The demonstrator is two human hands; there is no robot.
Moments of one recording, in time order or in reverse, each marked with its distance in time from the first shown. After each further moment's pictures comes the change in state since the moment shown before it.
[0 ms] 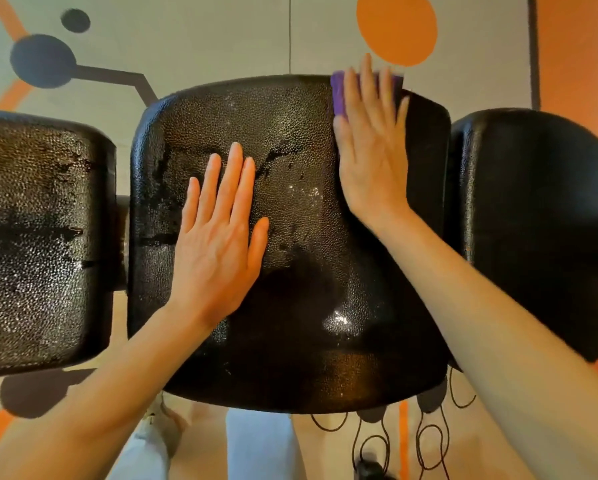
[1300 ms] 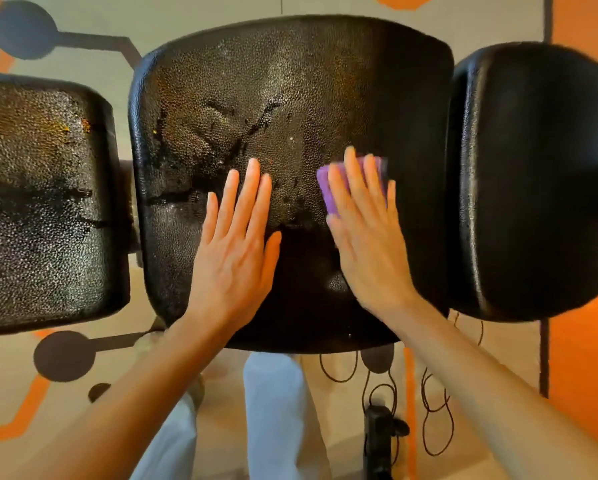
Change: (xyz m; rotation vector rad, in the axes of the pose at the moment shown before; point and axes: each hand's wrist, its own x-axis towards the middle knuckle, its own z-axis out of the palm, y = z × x) left_hand -0.057 0.014 -0.001 -0.048 -0.143 0.054; right_hand -0.151 -0.016 -0.010 -0.007 -0.187 -0.048
